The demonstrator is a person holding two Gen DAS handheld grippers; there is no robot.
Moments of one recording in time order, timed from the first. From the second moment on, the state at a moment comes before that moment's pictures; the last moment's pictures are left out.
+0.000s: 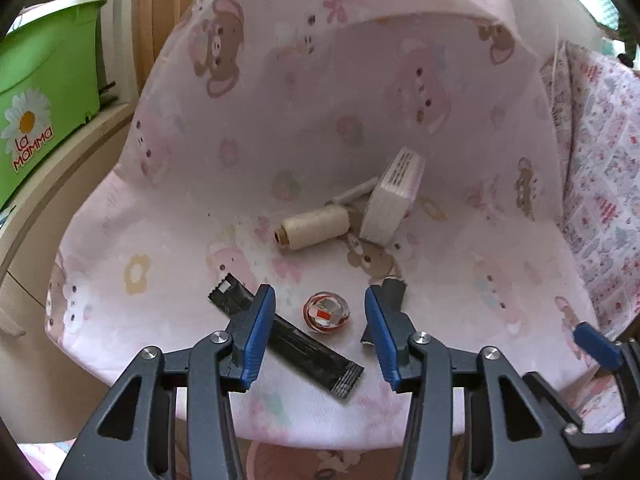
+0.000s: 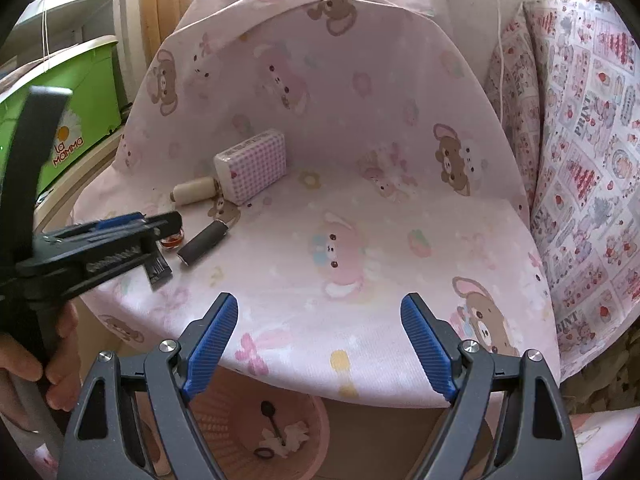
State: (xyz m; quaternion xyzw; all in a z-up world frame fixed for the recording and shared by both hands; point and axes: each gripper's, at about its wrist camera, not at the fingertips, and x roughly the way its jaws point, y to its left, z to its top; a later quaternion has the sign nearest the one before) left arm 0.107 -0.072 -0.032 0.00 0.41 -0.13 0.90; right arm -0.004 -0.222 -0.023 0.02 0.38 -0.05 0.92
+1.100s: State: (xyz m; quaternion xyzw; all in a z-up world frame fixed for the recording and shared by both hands) left arm 0.067 0.019 0.004 -0.06 0.37 -0.05 0.93; right arm 0.060 -0.139 -0.037 0.01 0.36 0.01 0.93
